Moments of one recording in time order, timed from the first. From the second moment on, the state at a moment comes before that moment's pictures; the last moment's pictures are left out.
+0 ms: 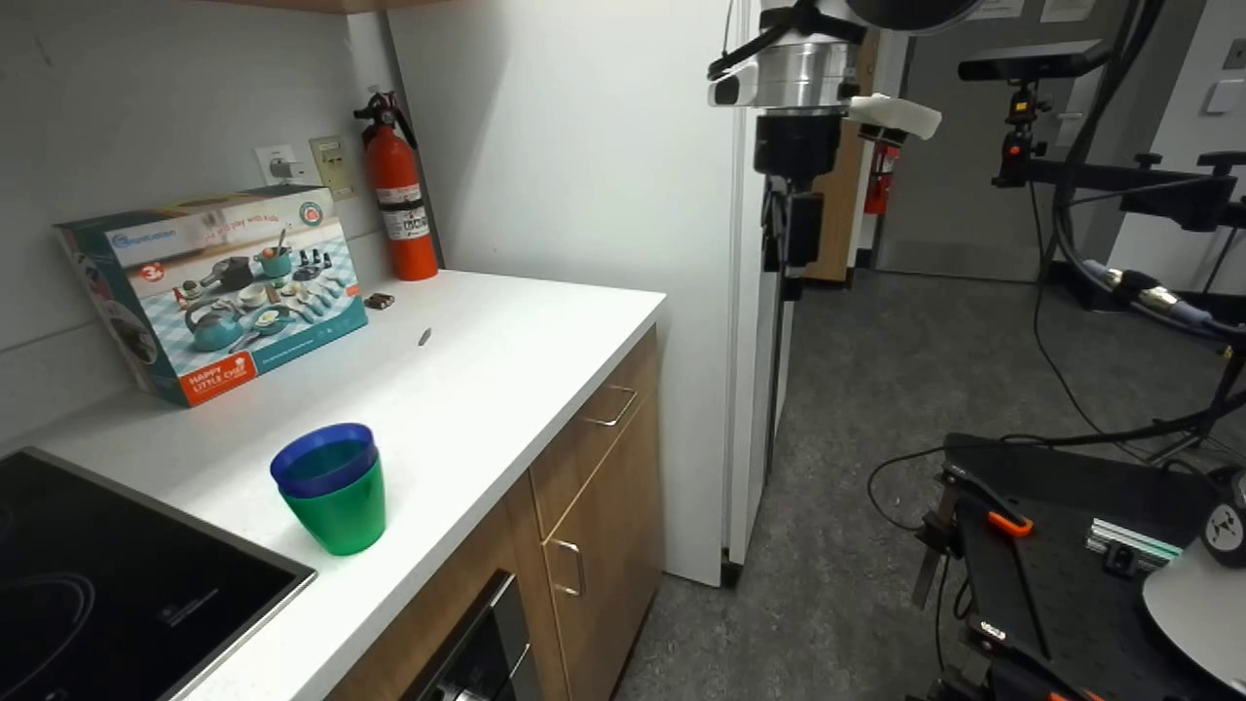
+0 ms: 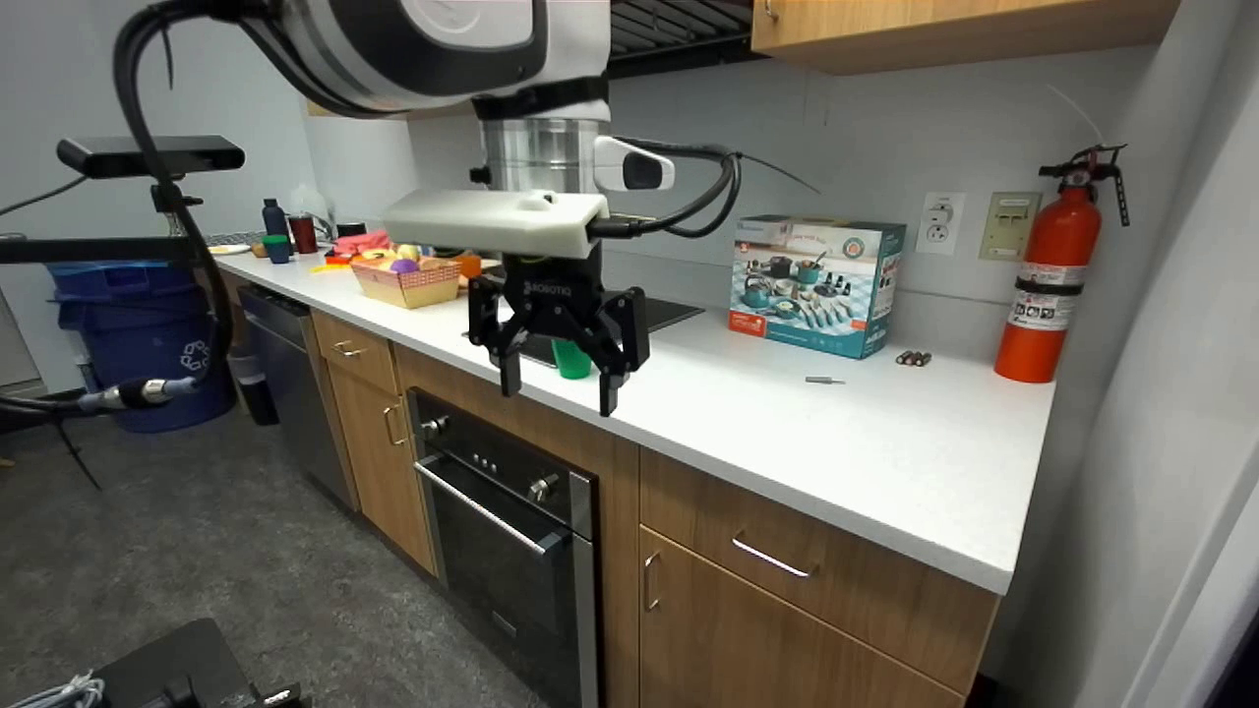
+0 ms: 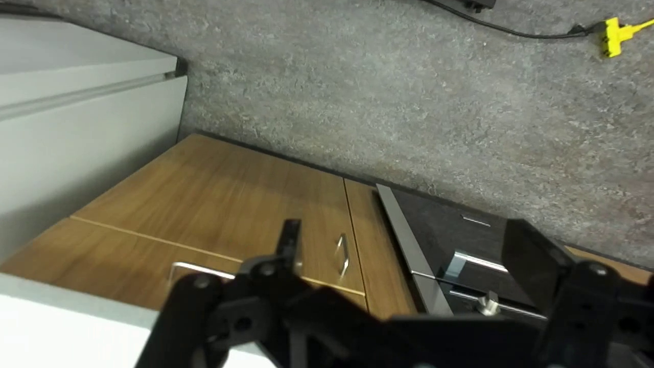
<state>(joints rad) 0.03 -0.32 -0.19 -2.44 -0.05 2.14 -0.45</state>
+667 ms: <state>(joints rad) 0.06 -0.08 -0.09 -2.16 0.00 2.10 -0.45</state>
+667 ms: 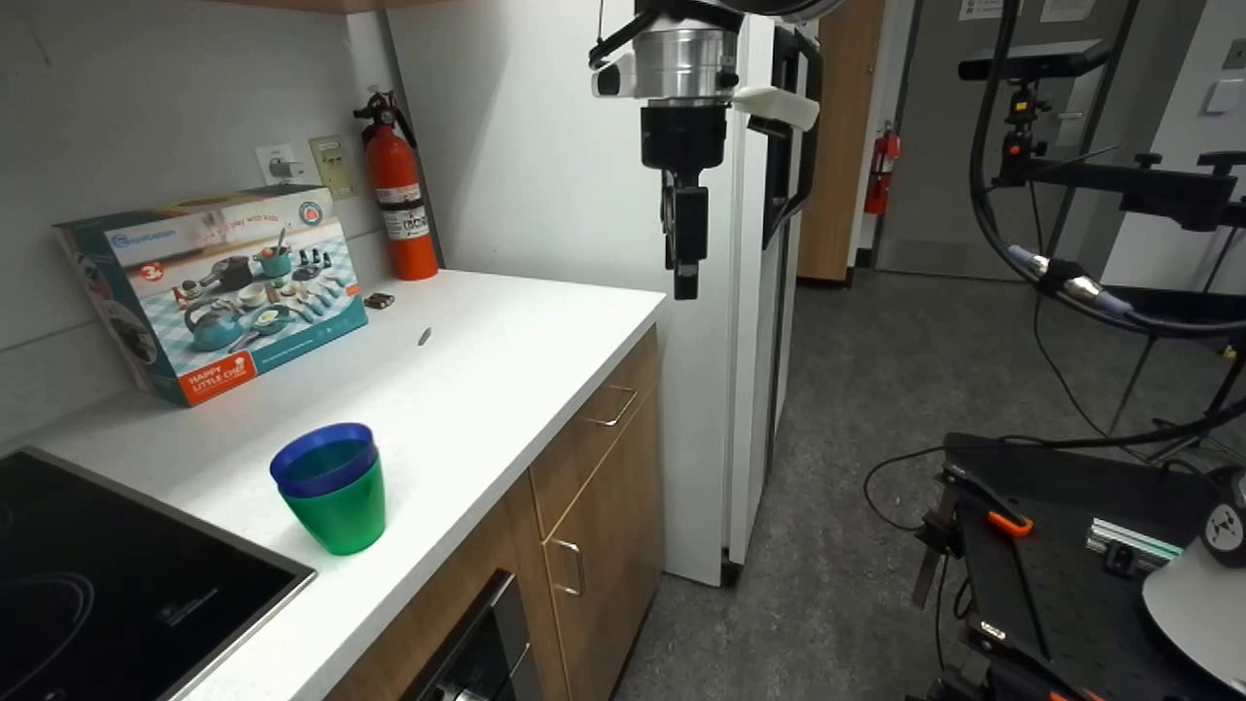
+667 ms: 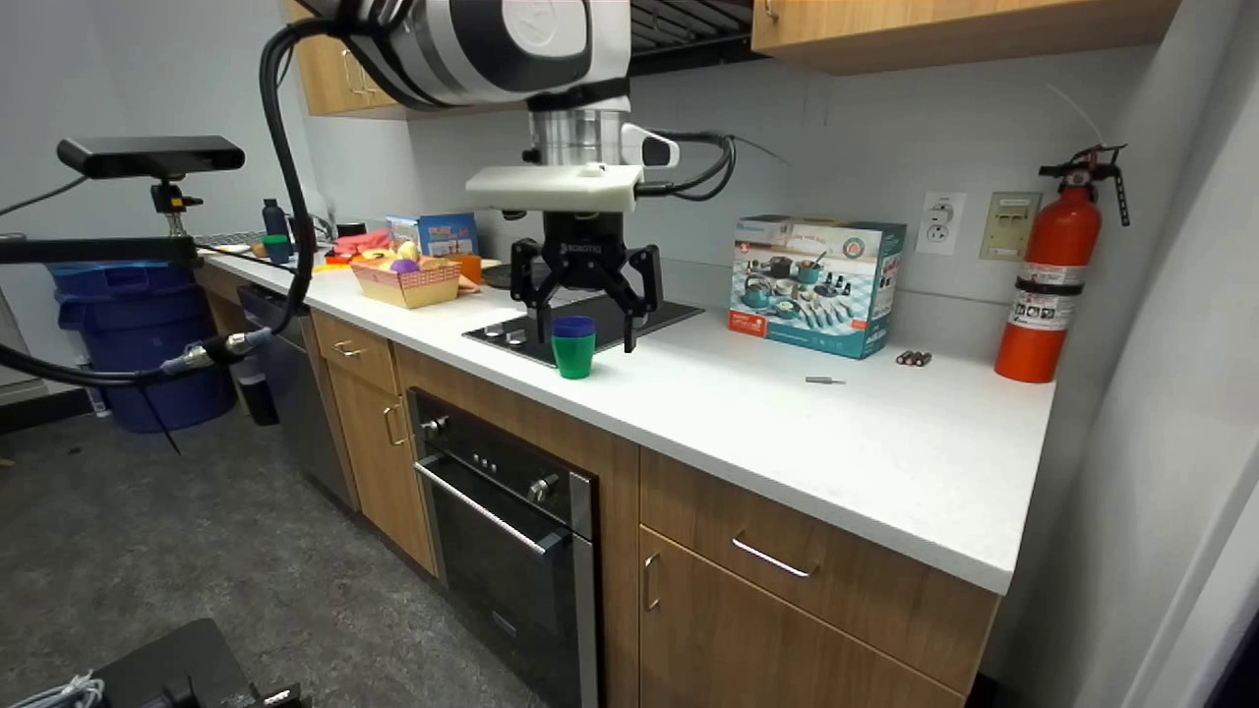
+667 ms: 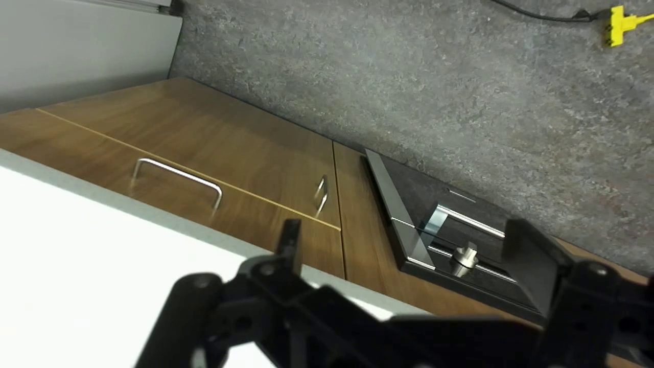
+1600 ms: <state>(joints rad) 0.06 -0.01 -0.04 -2.13 0.00 2.27 -0.45</state>
